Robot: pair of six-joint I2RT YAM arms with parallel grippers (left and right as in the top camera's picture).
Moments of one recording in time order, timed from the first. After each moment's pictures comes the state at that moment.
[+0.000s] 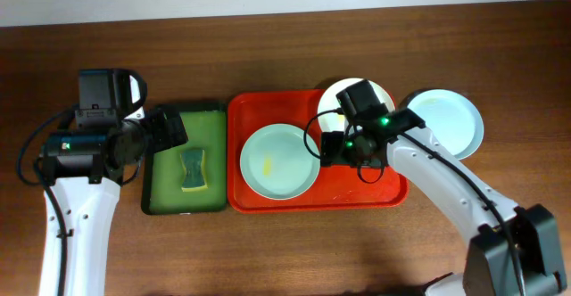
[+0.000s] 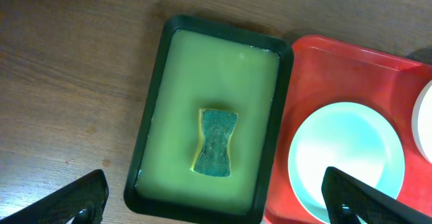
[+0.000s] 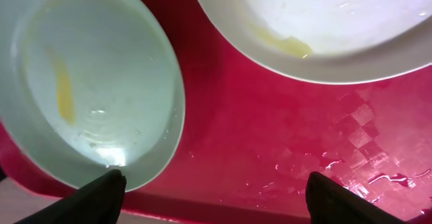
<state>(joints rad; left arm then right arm) -0.01 1.33 1.40 -1.10 -0.03 -0.25 0.39 1.62 1.15 -0.83 -0.13 0.45</state>
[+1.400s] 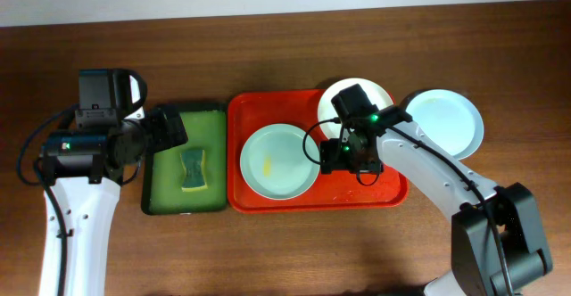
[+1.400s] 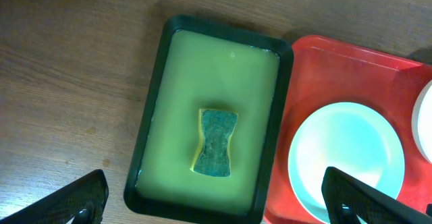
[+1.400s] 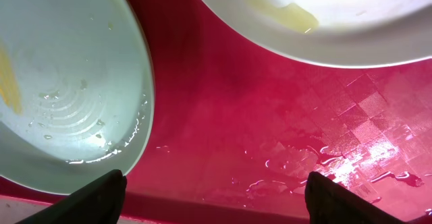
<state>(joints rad) -0.01 1.33 1.40 -1.10 -0.03 -0.25 0.39 1.71 1.15 -0.86 -0.13 0.41</state>
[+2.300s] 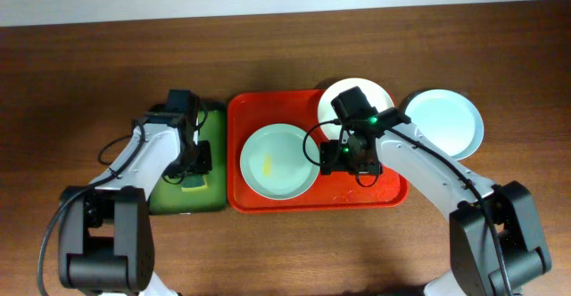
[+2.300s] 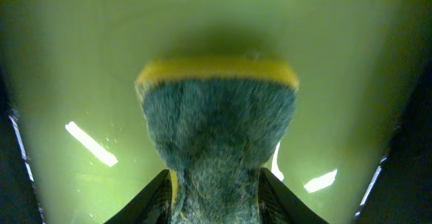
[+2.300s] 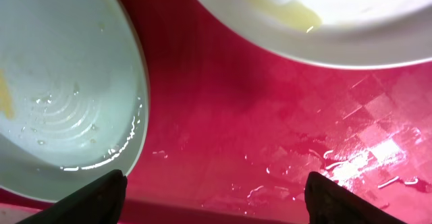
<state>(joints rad) -0.11 1.81 1.13 -0.83 -0.09 -0.20 0.39 1.71 1.13 -0.83 -0.13 0.42</state>
